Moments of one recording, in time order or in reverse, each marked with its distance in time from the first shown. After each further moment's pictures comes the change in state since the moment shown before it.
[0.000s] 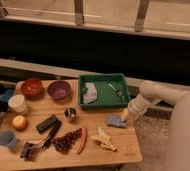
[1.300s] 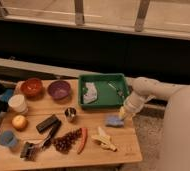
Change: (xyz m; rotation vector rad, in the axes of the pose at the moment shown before) arm -0.012 0.026 -0.006 0.061 0.000 -0.075
